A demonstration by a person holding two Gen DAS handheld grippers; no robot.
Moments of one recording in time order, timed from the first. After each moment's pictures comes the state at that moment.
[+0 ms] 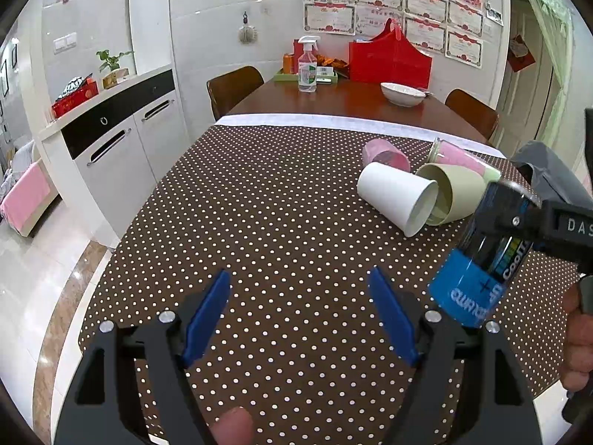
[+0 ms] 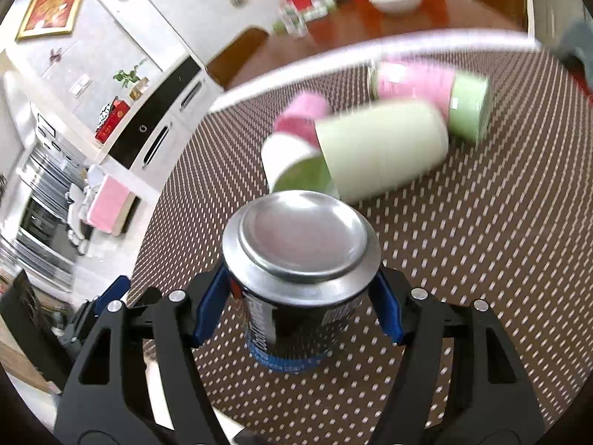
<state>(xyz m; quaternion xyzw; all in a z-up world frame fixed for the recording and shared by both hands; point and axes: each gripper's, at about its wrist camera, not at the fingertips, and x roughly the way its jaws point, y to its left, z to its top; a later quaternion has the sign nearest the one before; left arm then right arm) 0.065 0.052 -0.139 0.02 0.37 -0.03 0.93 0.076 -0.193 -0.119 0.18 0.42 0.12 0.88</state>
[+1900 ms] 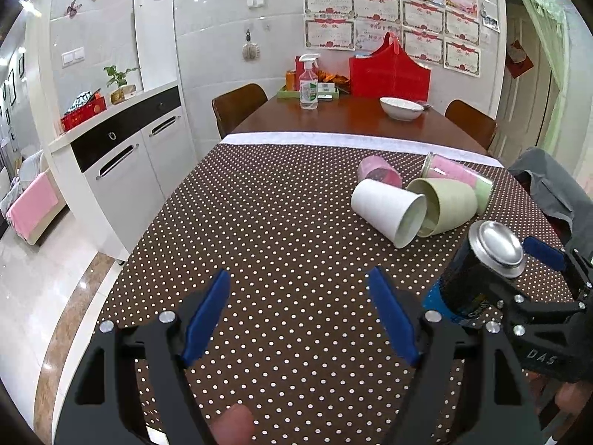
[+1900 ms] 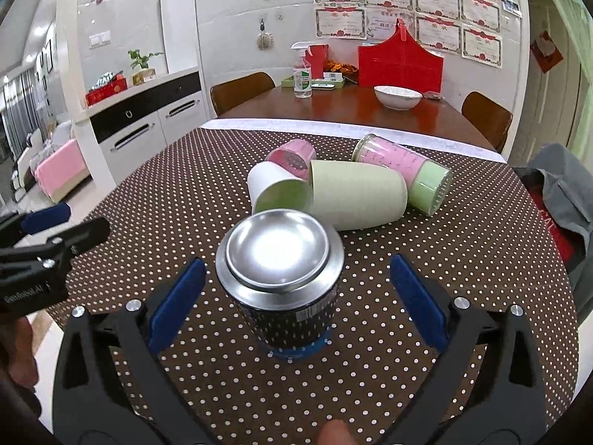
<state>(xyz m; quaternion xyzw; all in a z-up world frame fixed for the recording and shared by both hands) 0.044 0.043 -0.120 0.03 0.34 -0.02 0.94 0.021 -0.160 -0.132 0.02 0.32 0.07 0.95</state>
